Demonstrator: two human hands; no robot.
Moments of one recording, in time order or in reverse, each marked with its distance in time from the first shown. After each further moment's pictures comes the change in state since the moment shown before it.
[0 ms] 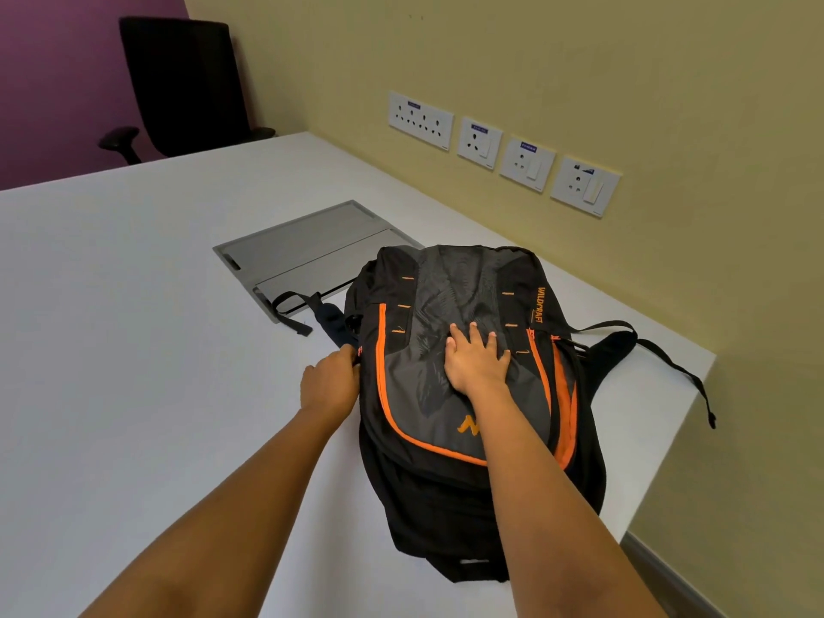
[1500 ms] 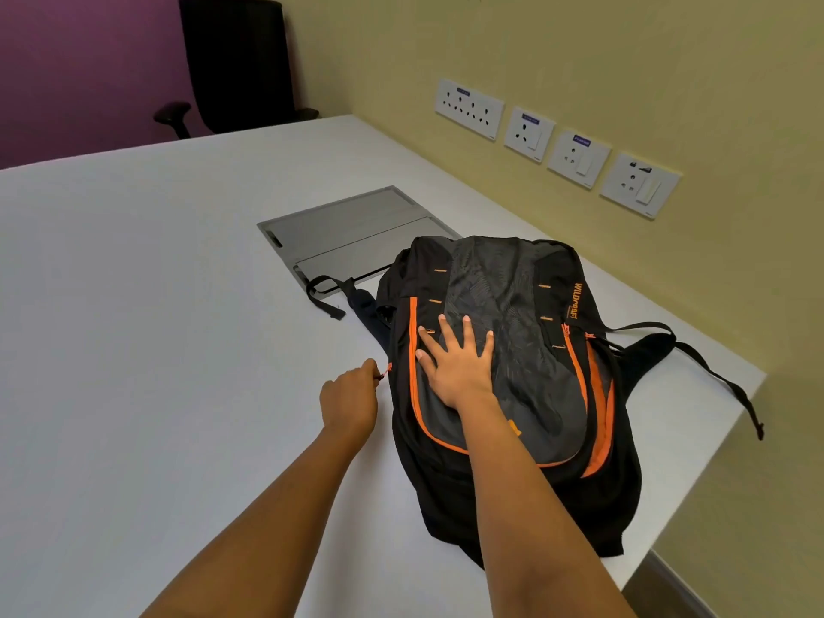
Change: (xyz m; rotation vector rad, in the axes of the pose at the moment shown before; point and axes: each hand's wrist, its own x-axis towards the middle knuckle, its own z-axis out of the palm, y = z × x) left_hand -0.042 -0.021 0.013 -0.015 0.018 -0.112; right_hand -0.015 -0.037 0.046 -0.330 0.045 -0.377
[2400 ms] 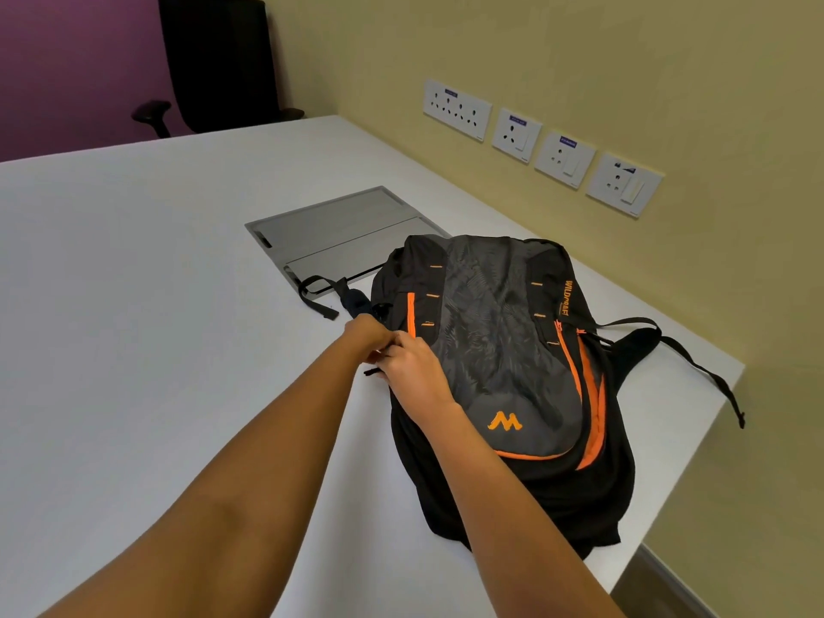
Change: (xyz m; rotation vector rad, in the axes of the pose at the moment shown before) left_hand 0.075 0.041 -0.045 -0.416 -0.335 -0.309; right_hand -0.006 -0.057 -0.001 -0.056 0.349 -0.400
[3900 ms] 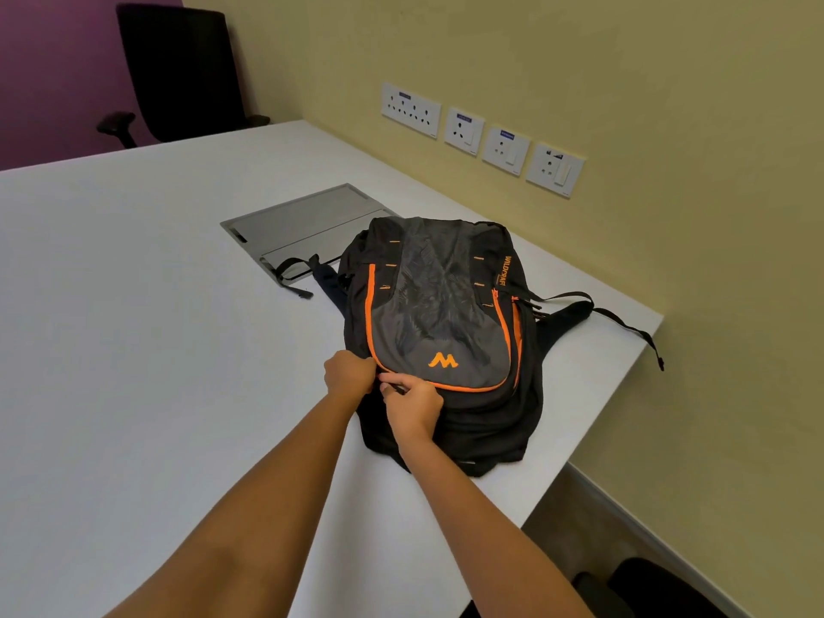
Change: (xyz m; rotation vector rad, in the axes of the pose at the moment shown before) left_hand -0.099 -0.059 0.058 -0.102 0.176 0.038; right_hand -0.119 -0.058 -0.045 1.042 0.241 1.083
